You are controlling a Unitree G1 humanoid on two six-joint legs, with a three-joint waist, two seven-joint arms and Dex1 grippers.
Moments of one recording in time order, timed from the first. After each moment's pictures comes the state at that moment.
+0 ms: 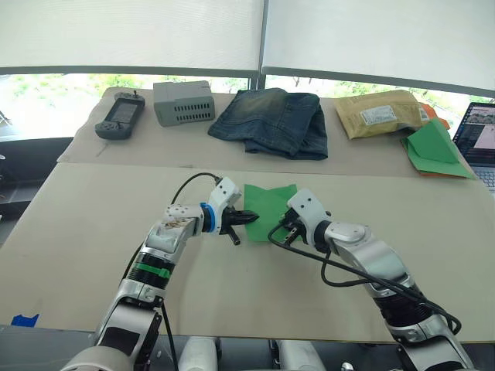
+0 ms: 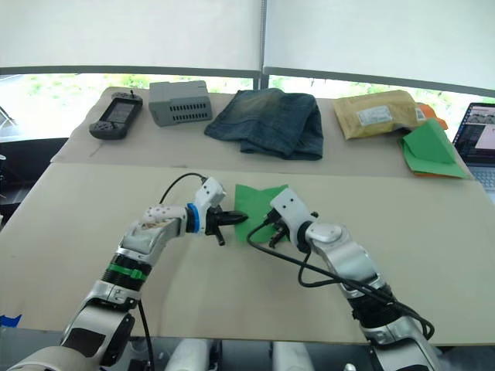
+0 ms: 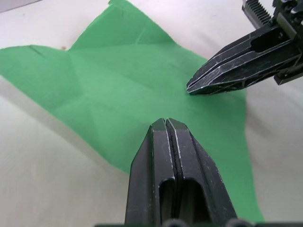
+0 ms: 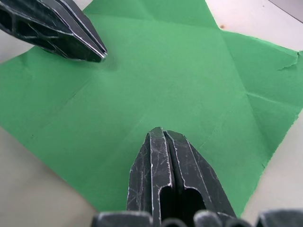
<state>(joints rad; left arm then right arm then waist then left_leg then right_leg) -0.60 0.28 -0.19 0.26 -0.18 0.55 -0.93 -0.42 -0.46 0.29 -0.25 0.14 0.88 0.48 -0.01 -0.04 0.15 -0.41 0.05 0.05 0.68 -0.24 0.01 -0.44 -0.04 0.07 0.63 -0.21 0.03</state>
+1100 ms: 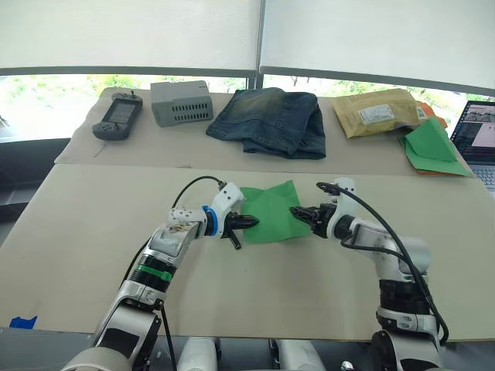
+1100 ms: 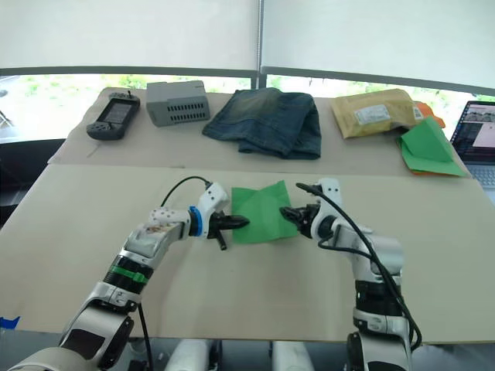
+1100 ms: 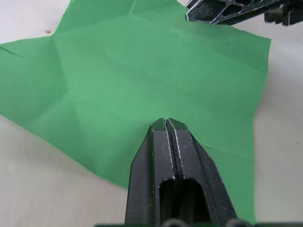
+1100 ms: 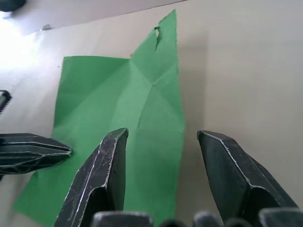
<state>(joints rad) -0.60 0.30 -0.23 0.28 -0.16 0.52 -0.91 -0.47 -0.26 -0.21 -0.02 0.46 1.05 0.45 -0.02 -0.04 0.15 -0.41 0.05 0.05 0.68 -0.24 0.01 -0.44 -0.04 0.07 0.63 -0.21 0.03</state>
